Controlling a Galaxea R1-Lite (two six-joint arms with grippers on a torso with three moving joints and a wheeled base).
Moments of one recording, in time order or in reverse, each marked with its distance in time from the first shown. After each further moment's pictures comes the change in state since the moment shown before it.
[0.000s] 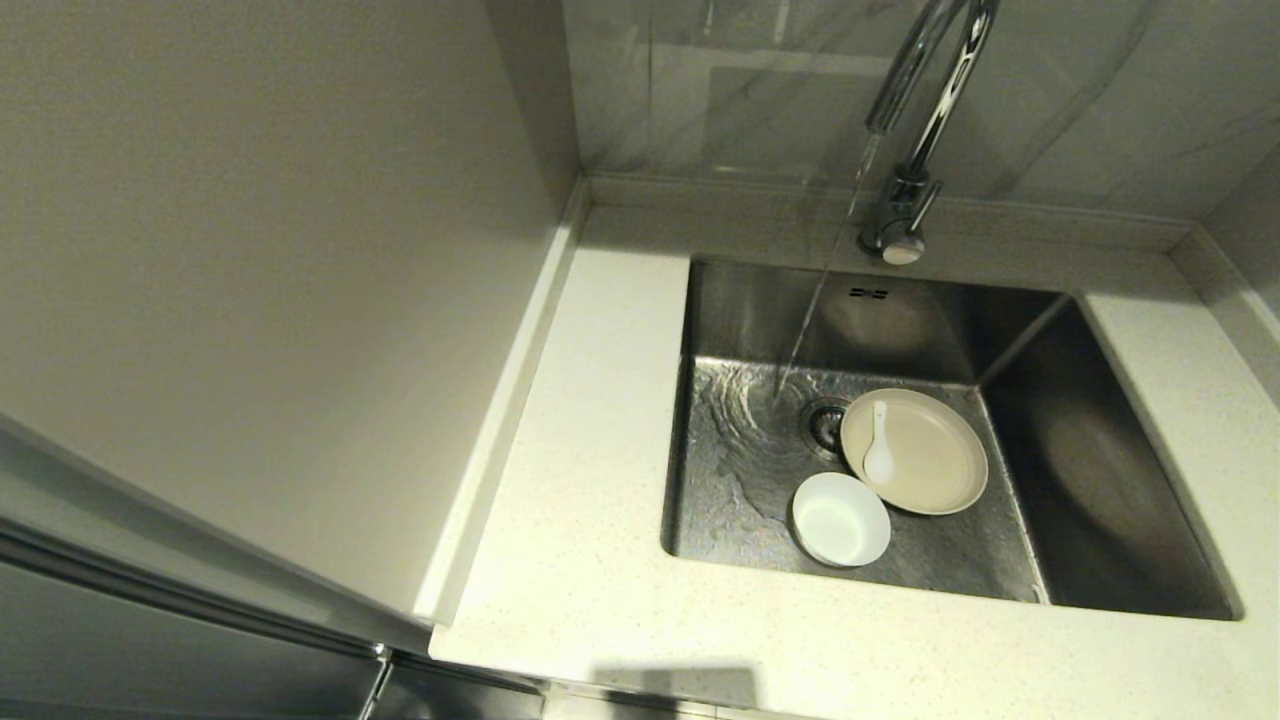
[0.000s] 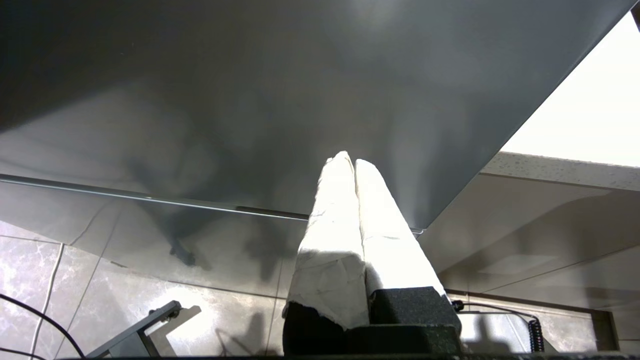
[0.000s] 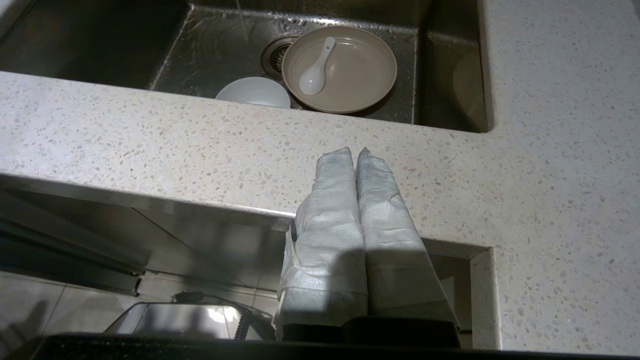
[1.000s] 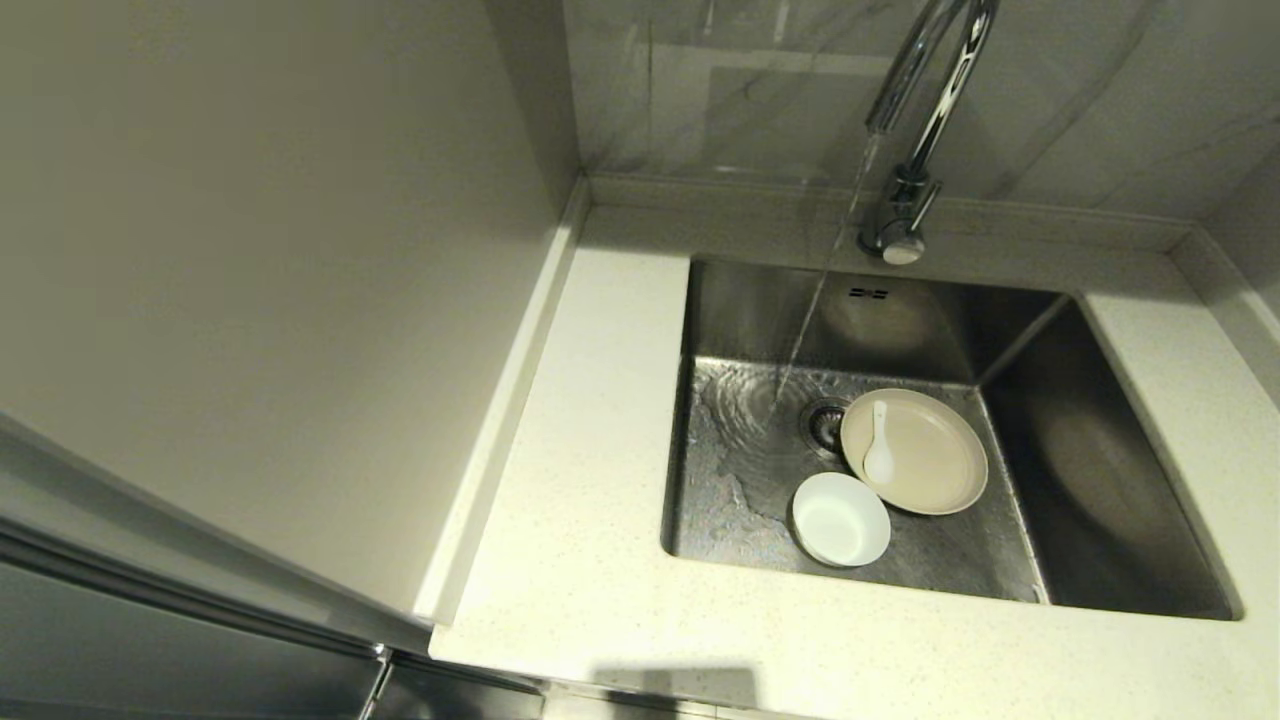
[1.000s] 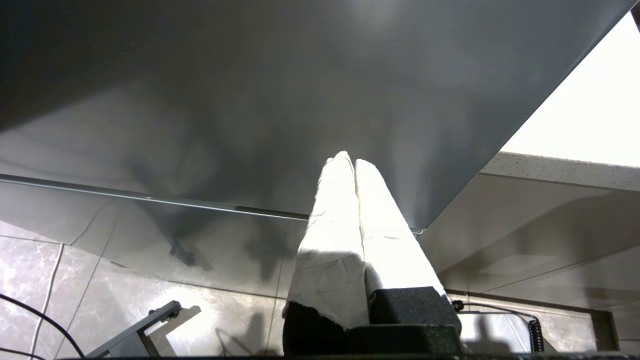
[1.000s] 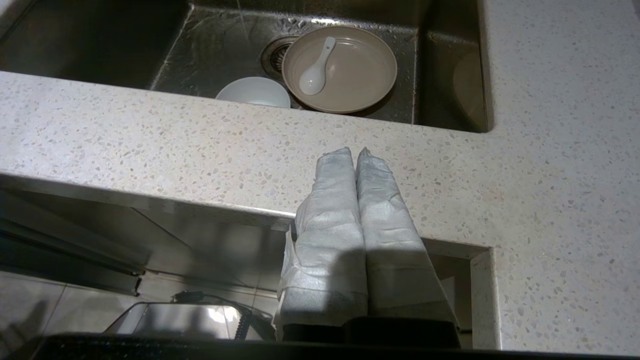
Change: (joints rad) left arm 0.000 0.000 0.000 0.000 -0.001 0.000; right arm 0.000 0.000 0.000 0.000 0.000 0.000
